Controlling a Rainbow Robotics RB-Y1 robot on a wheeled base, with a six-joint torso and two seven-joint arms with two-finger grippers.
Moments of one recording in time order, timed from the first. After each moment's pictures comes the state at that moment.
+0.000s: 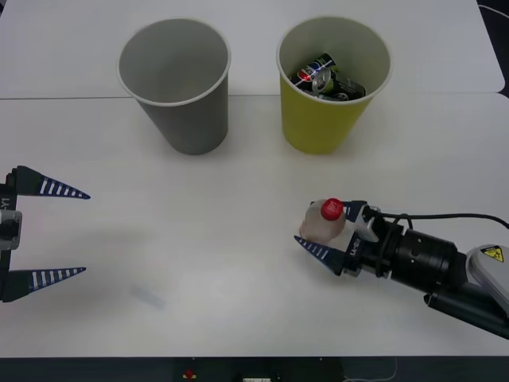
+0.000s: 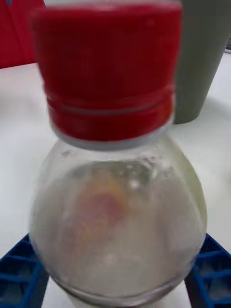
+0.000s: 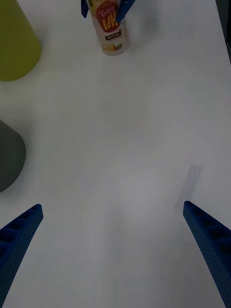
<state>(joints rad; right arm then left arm) -0.03 -0.57 0.27 -1.55 1.11 -0.77 0.32 0.26 1.13 0.26 -2.01 -1.31 -1.13 -0.09</state>
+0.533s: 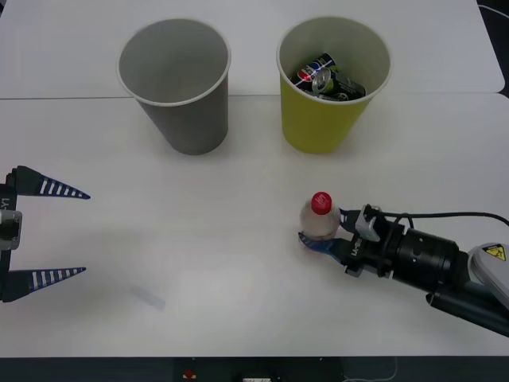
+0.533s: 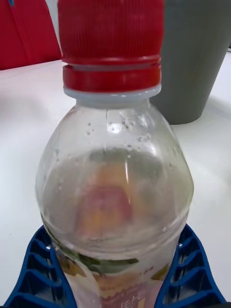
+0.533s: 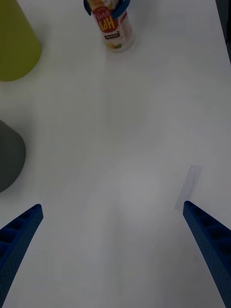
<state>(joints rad) -0.04 -0.58 0.27 -1.55 1.11 -0.79 0.30 0.26 1.13 0.26 -2.01 -1.31 -1.13 -0.09</state>
